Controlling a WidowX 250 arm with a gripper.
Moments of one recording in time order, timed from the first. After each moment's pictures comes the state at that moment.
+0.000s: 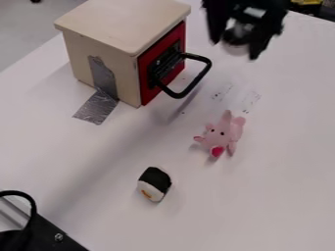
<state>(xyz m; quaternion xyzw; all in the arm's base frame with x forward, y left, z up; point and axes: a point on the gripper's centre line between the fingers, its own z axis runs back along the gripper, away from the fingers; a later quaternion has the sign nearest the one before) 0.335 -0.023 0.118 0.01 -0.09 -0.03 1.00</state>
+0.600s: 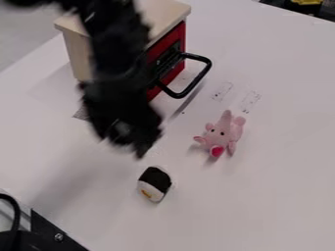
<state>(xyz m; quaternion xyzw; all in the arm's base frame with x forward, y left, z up) 0.183 0.038 0.061 0.03 -0.06 0.04 1.00</state>
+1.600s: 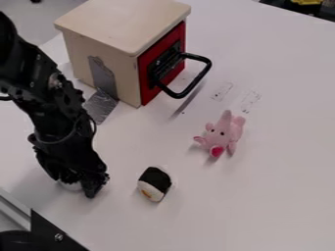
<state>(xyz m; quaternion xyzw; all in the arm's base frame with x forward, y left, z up) 0.152 0.083 -0.002 0.04 -0.06 0.06 1.00</state>
